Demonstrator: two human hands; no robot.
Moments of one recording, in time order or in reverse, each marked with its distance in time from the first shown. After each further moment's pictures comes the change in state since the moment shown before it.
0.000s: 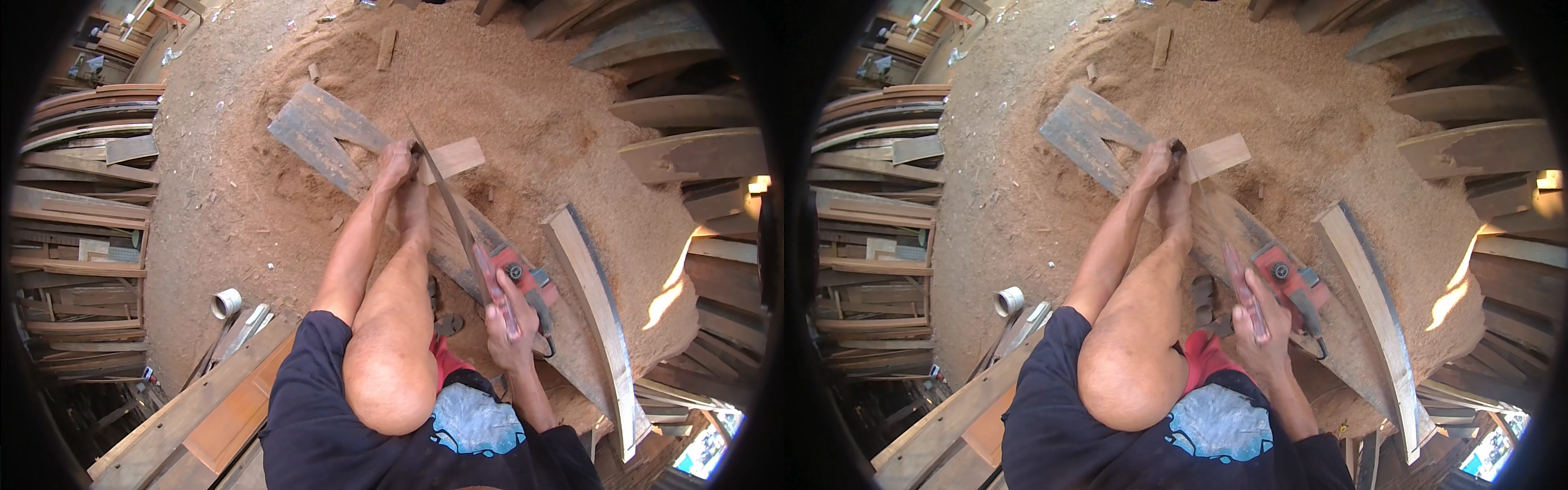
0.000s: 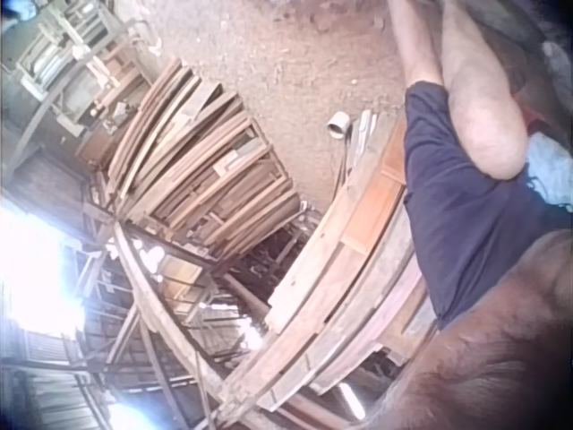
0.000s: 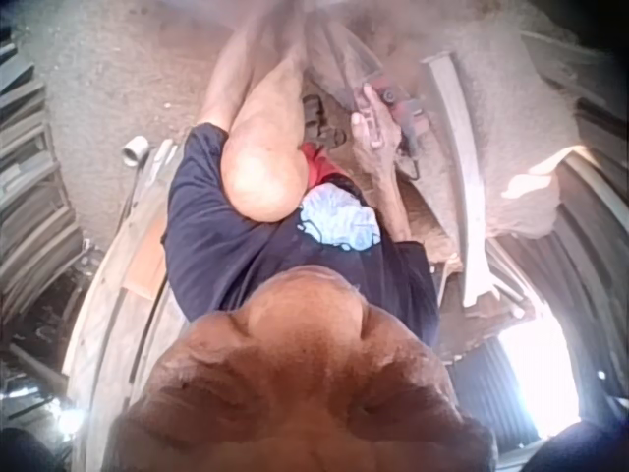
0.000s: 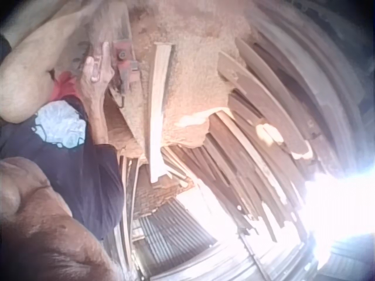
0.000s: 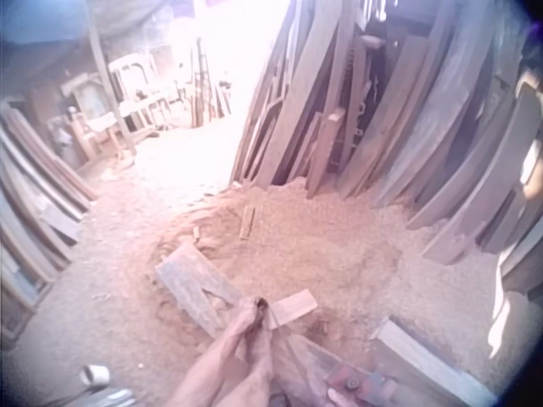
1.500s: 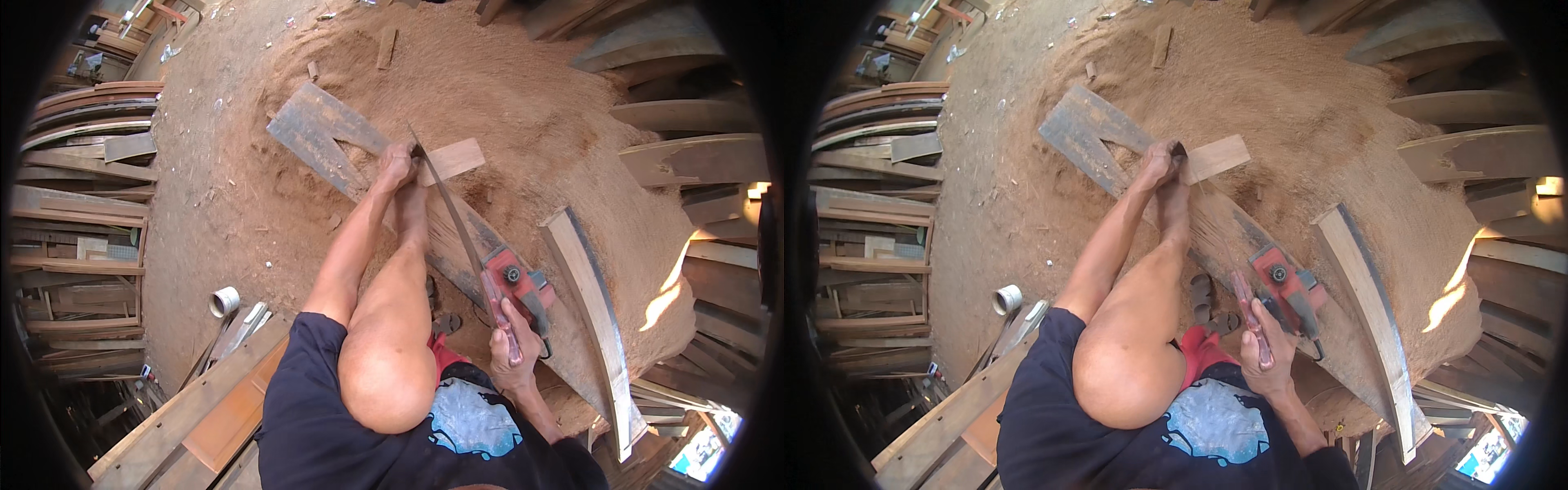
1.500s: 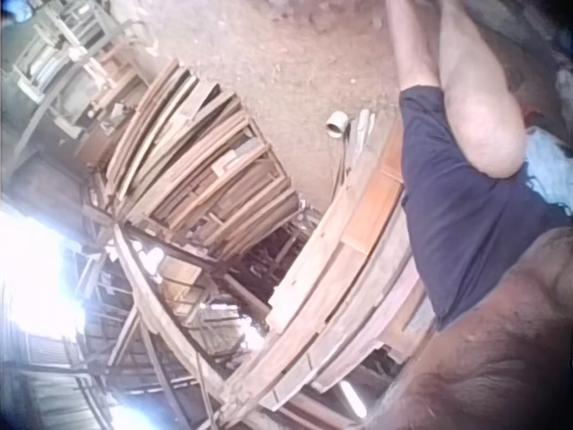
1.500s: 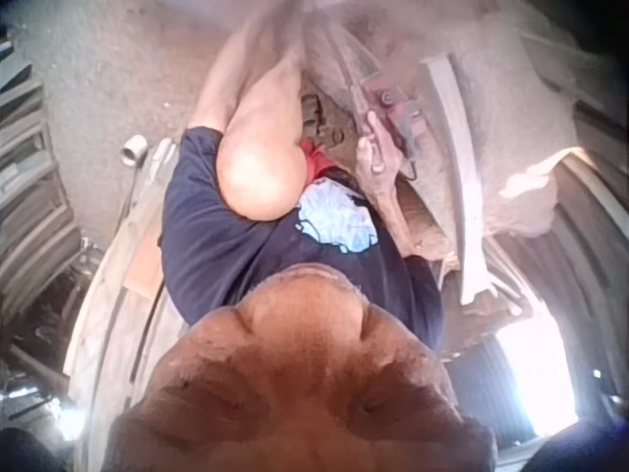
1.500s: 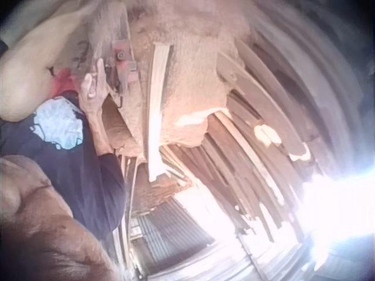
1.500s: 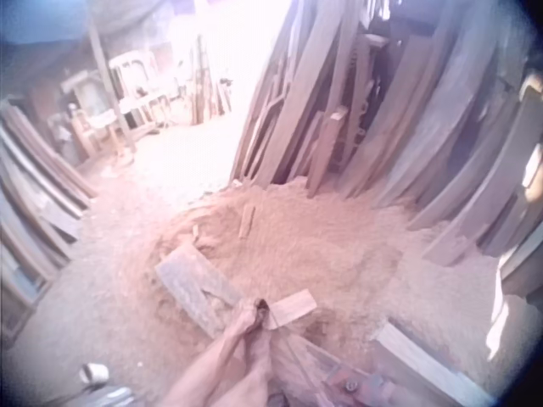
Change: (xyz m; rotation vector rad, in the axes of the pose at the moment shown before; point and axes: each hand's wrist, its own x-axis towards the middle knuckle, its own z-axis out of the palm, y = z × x) left_hand -0.007 0.004 0.004 0.034 0.081 0.089; right_hand -0.020 -0.003 -0.012 0.089 0.000 -0.016
